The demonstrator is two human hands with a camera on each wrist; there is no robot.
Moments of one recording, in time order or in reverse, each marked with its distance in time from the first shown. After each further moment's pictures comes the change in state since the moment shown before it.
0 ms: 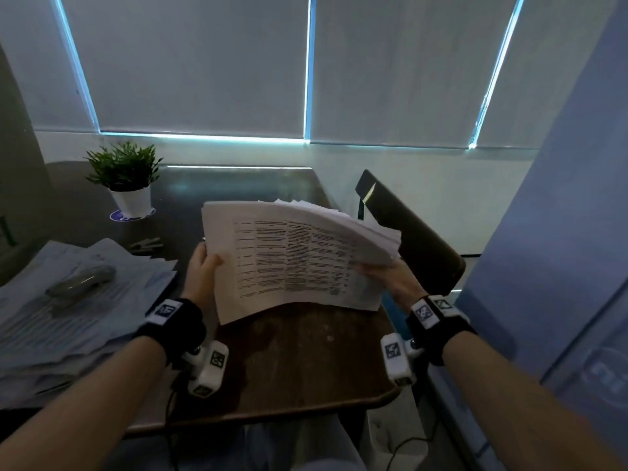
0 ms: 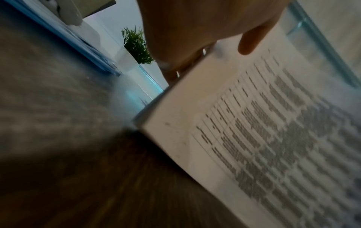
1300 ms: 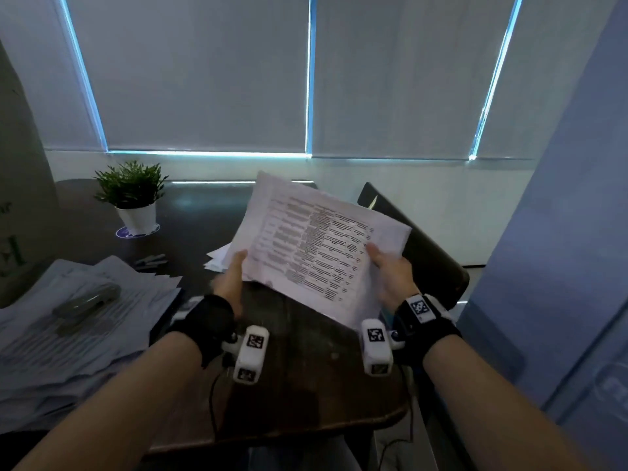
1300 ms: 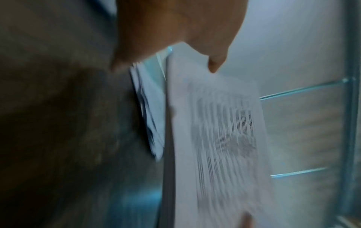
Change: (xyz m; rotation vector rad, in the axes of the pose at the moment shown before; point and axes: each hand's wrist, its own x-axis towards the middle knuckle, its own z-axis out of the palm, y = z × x) left_hand 0.039 -0.014 0.034 -0.098 0.096 -0.511; right_hand 0.024 -0.021 0.021 0.298 0.344 0.128
